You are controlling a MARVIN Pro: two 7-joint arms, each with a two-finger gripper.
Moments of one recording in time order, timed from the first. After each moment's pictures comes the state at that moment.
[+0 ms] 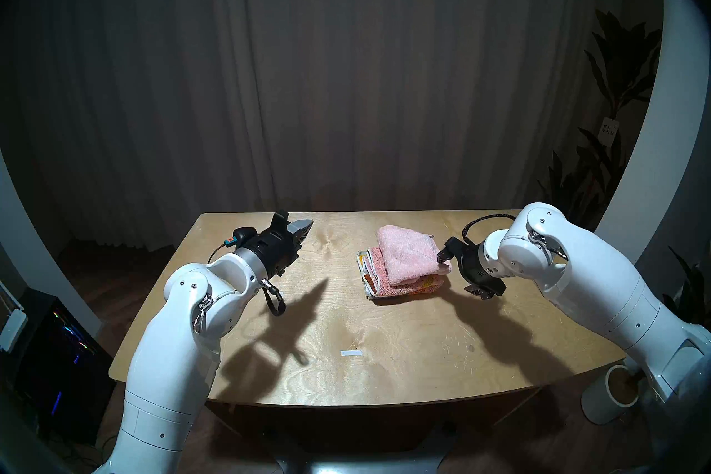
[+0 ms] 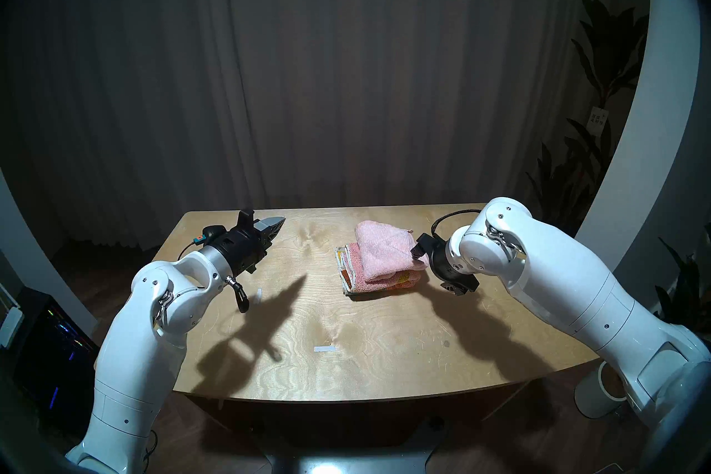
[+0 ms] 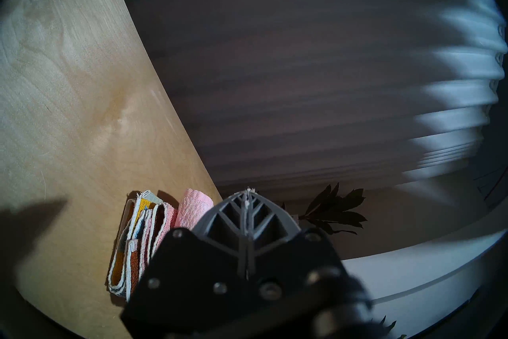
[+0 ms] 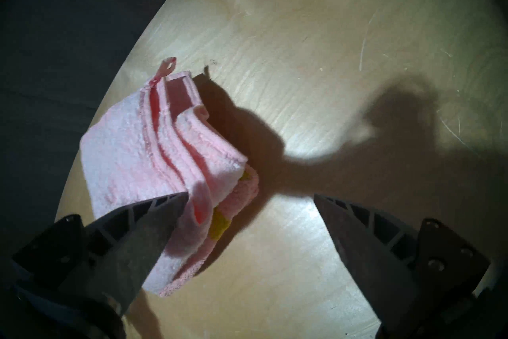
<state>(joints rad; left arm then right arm) 1.63 -1.25 -1.52 -1.89 -1.82 0.41 0.31 -1.10 -0.71 0.90 -1.81 2.26 0.15 -1.15</state>
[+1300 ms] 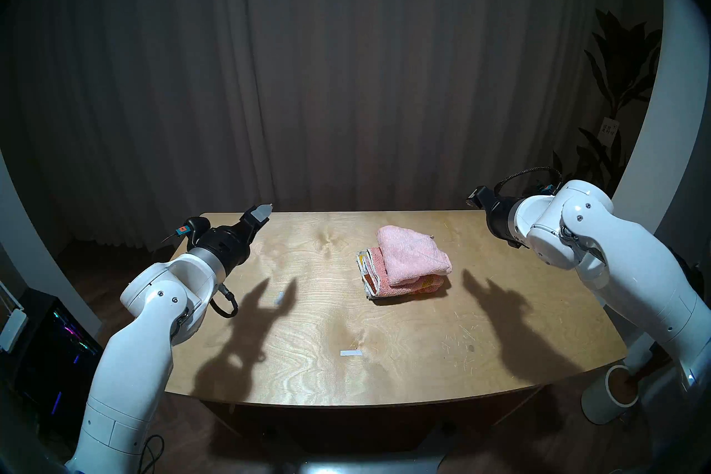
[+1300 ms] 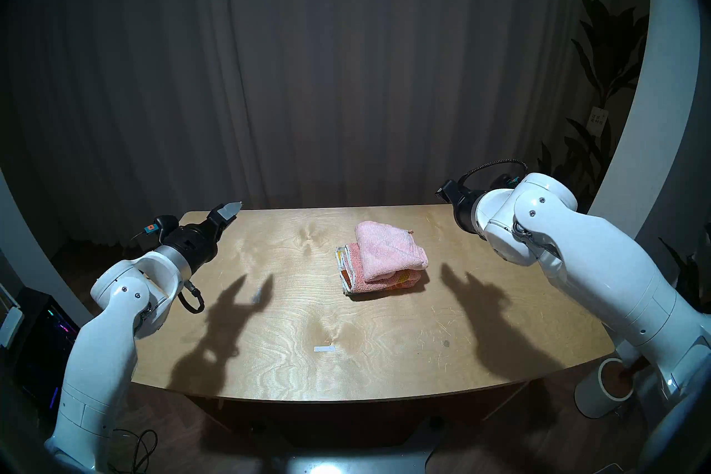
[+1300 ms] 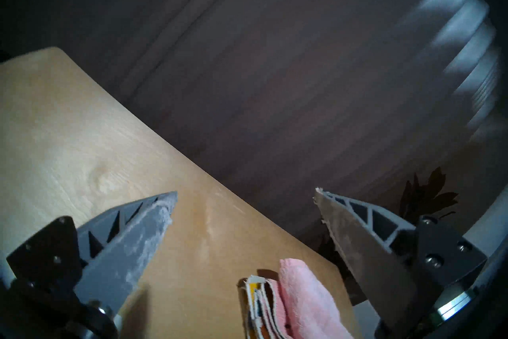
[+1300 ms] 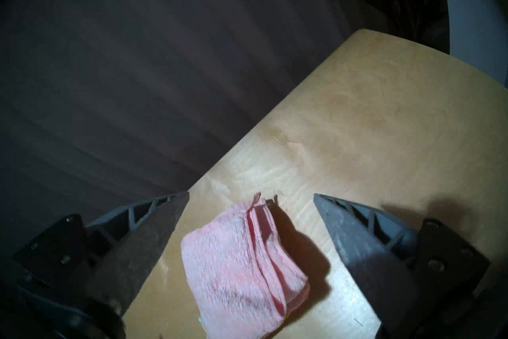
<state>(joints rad) 1.71 -1.08 -1.61 -1.95 -1.28 0.30 0.23 -1.13 -0.56 0.99 -2.01 1.91 -0.03 -0.95</state>
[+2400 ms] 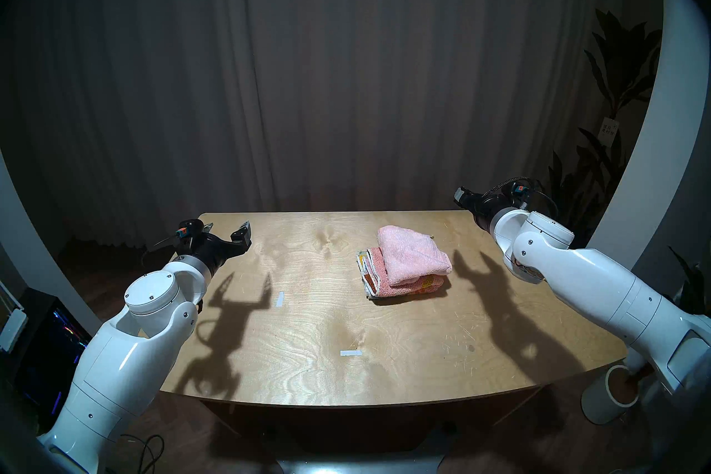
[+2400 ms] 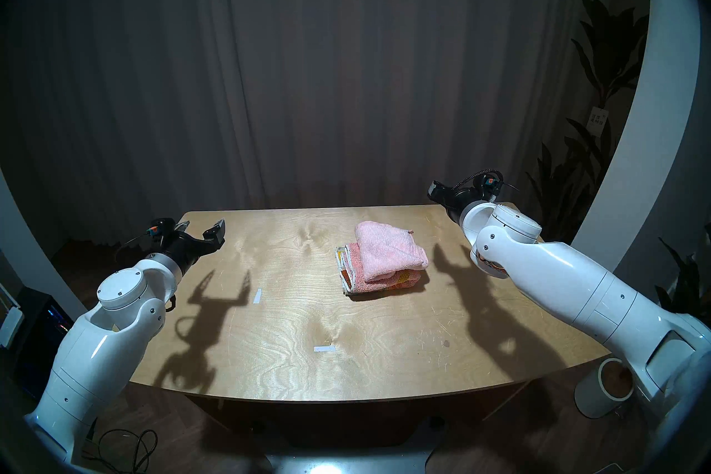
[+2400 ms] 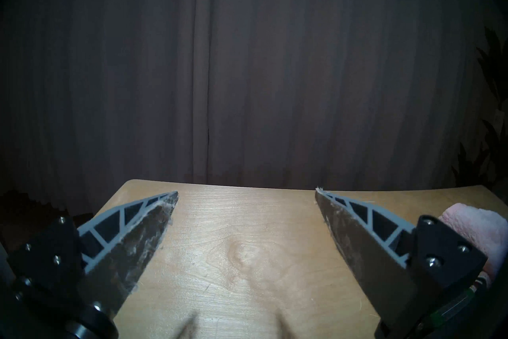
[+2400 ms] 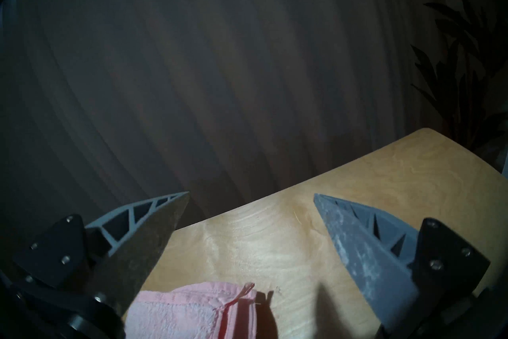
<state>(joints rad) 1.69 -0.90 -1.47 -1.83 -0.69 0.15 0.21 -1.02 -0.66 0.79 -1.65 1.43 -0.04 -0.50</state>
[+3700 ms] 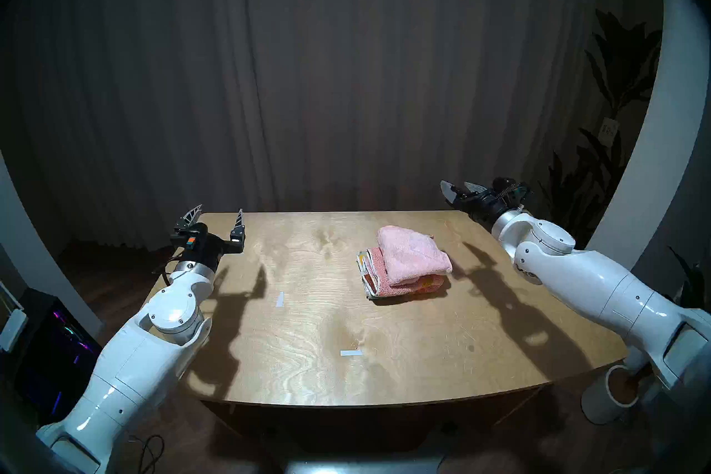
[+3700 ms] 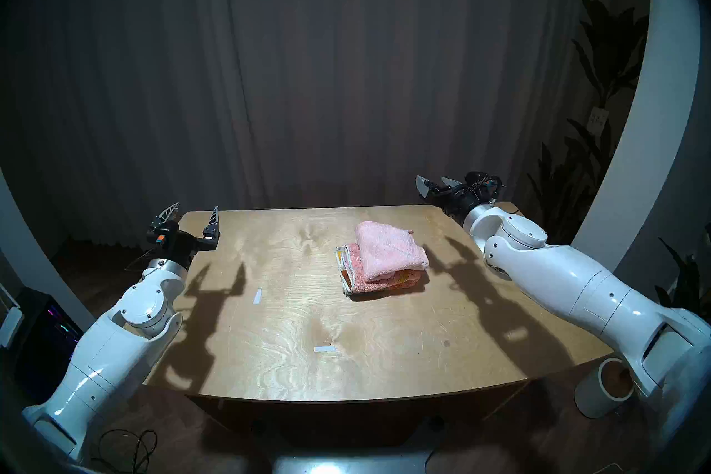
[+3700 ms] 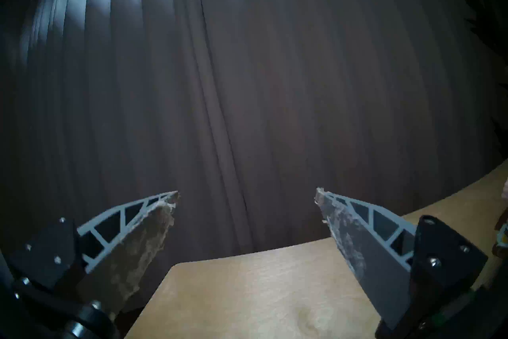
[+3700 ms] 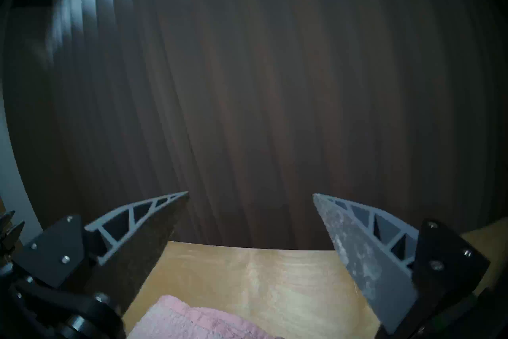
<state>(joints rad) 1.58 -0.92 -1.36 -1.58 -0.40 -0.25 0.24 -1.00 -0.66 0.73 -1.46 1.36 -0.19 -0.01</state>
